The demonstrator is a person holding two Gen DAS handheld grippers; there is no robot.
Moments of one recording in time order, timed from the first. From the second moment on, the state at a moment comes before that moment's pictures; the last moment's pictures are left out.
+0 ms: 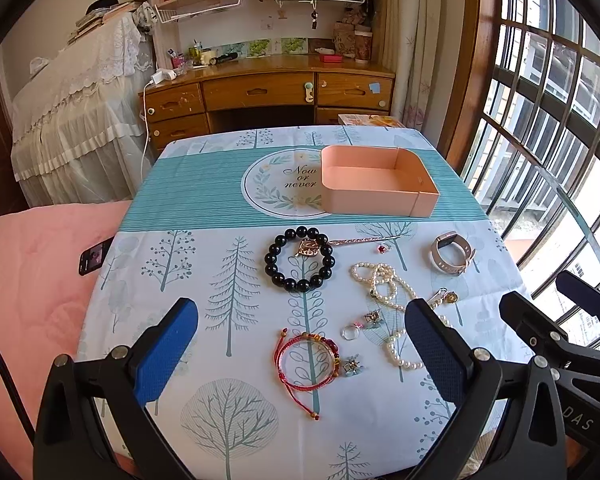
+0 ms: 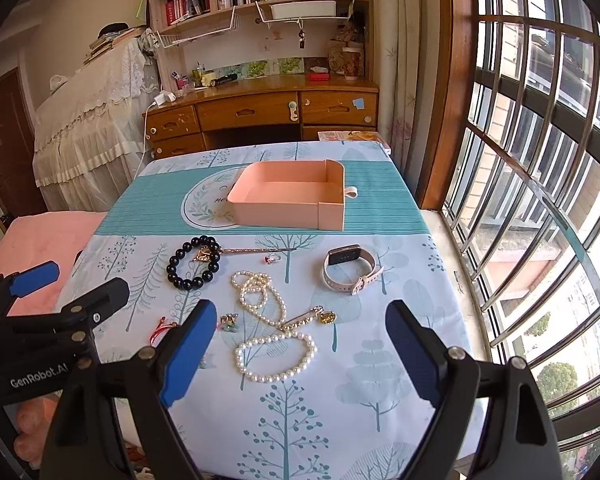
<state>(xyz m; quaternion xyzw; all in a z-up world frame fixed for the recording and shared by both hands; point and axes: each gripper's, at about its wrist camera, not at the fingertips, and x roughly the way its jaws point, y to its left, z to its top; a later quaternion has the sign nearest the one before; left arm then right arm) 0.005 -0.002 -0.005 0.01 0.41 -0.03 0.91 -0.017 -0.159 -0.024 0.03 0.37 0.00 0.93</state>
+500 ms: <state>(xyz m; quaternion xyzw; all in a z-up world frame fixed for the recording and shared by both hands) 0.004 -0.005 -0.007 0.02 0.41 -0.03 0.91 -0.018 -0.160 -0.023 0.02 0.37 -0.01 0.93</state>
